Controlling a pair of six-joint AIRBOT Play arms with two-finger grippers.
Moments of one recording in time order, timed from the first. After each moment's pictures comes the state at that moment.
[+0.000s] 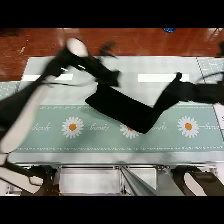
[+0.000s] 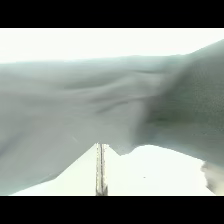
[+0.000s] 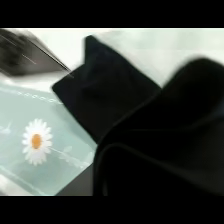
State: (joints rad) left arm -0.35 -1.67 1.73 0.92 -1.34 -1.47; right arm -0.02 -0.88 0.99 -0.78 1.18 1.33
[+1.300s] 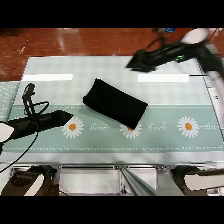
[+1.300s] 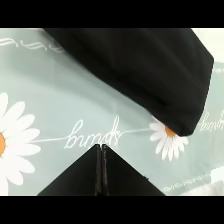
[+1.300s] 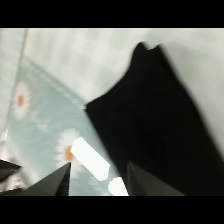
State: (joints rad) left arm -0.11 -0.58 0.48 0.90 -0.90 -1.55; right arm 0.11 -1.57 1.63 -0.74 1.31 1.37
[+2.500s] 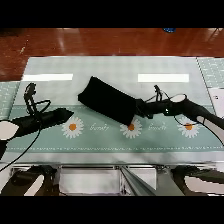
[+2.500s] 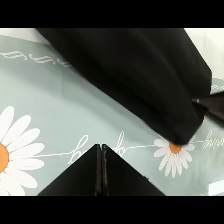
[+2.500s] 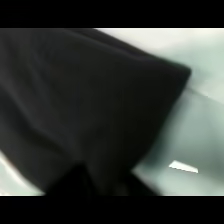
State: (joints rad) left arm -0.12 -0.63 0.47 0.89 -0.82 -1.56; right arm 0.19 -1.46 0.77 -0.42 0.83 1.30
